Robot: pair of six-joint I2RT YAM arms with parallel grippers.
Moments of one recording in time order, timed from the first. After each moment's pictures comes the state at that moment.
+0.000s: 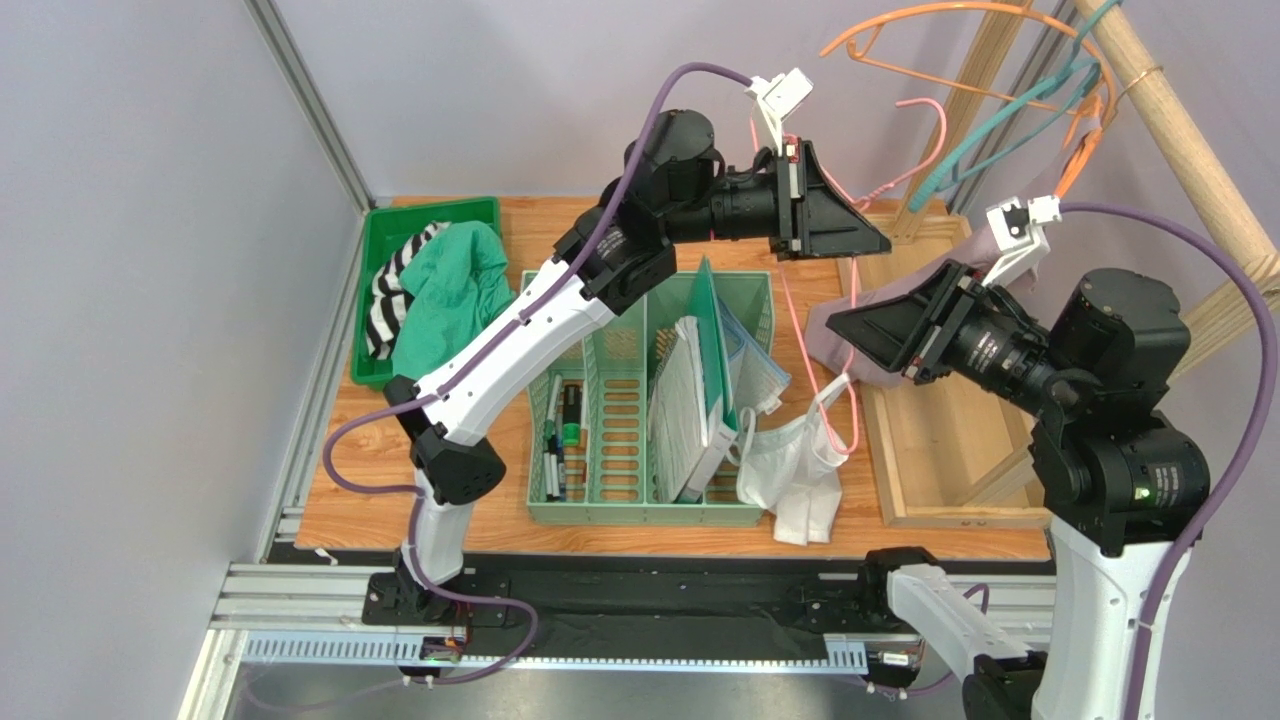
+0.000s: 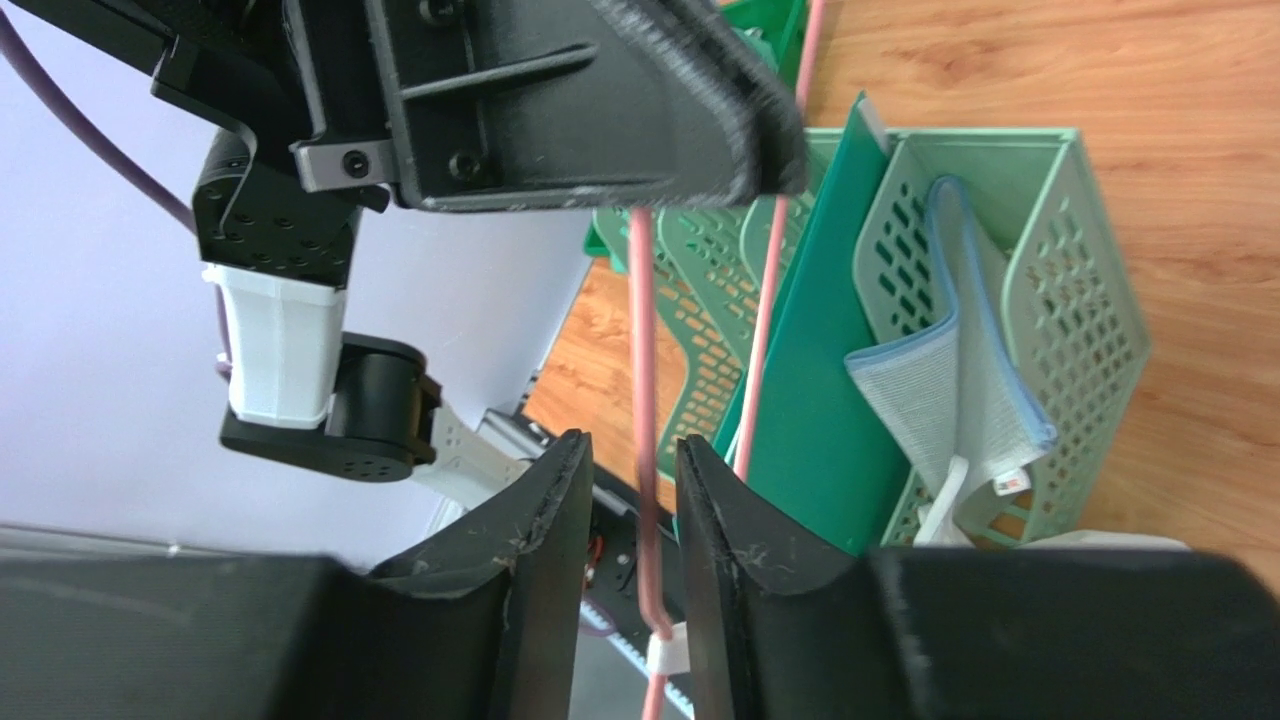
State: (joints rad) left arm -0.94 1.99 2.42 -0.30 0.59 -0.99; right arm 0.08 0.92 1.72 -1.01 -0.65 0.59
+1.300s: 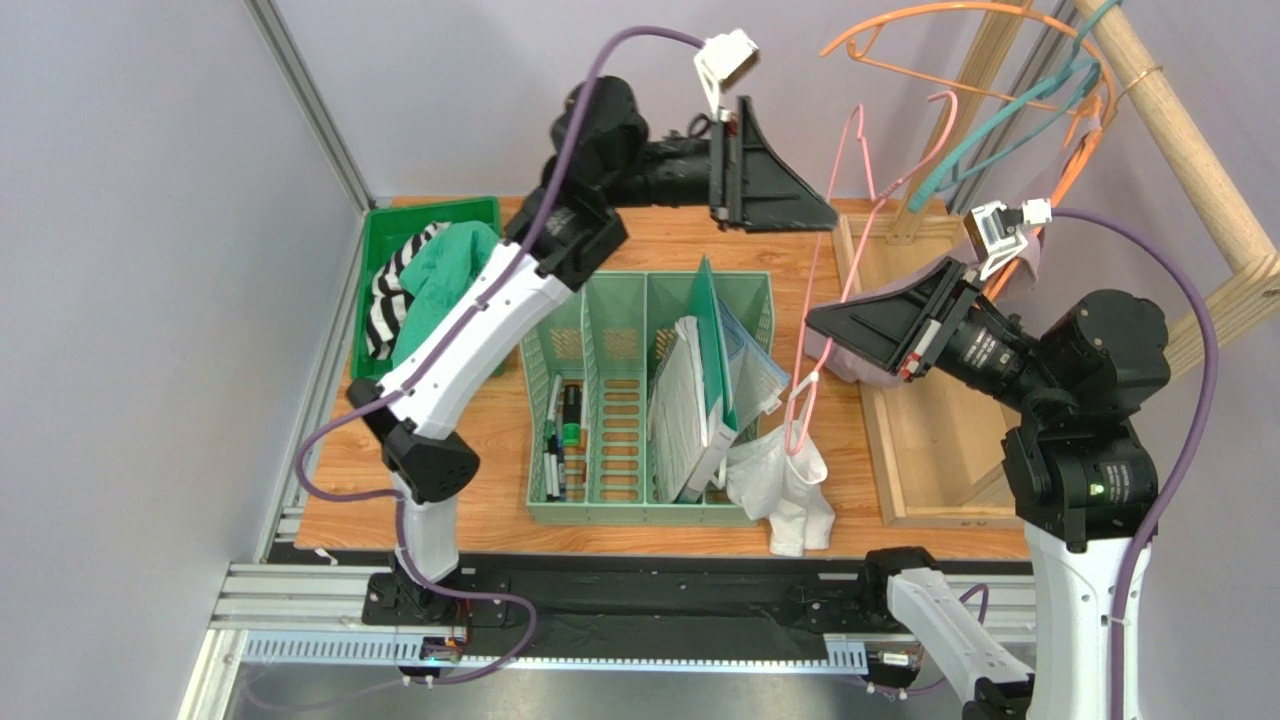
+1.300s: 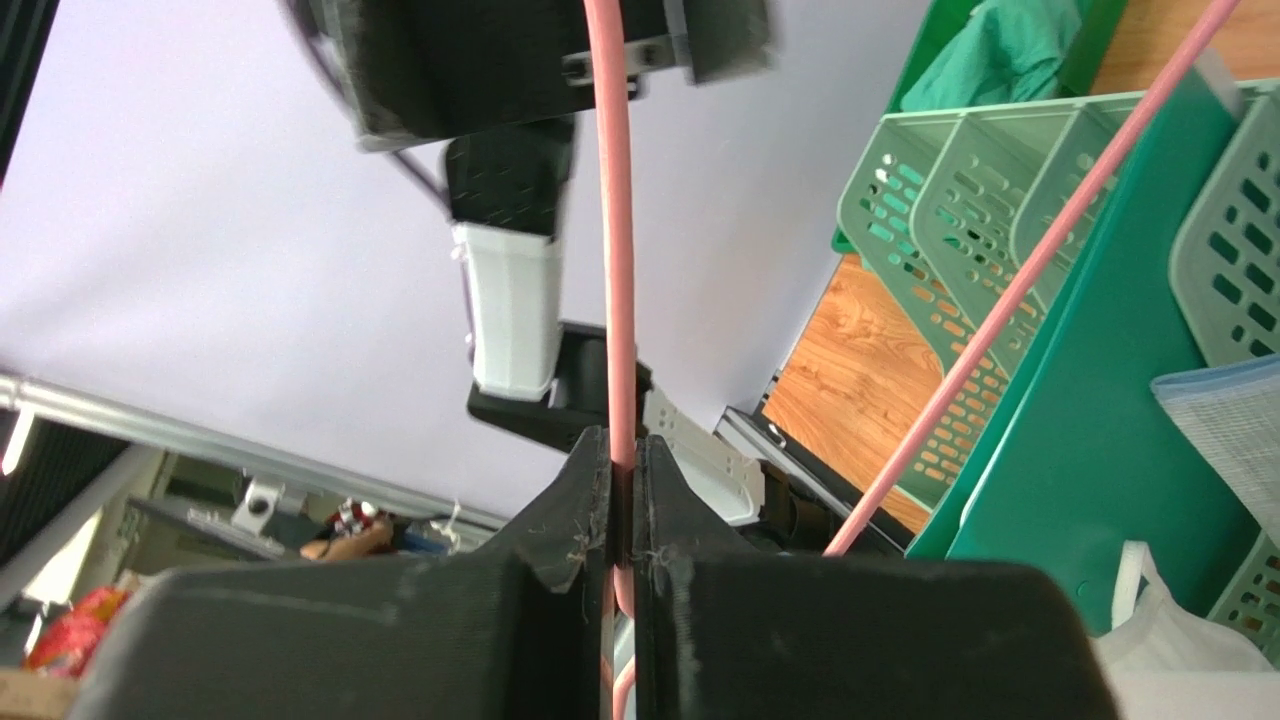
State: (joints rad) left arm -0.82 1.91 2.34 -0.13 0.88 -1.10; right arm 0.08 0.82 1.46 -0.57 -0.87 1.05
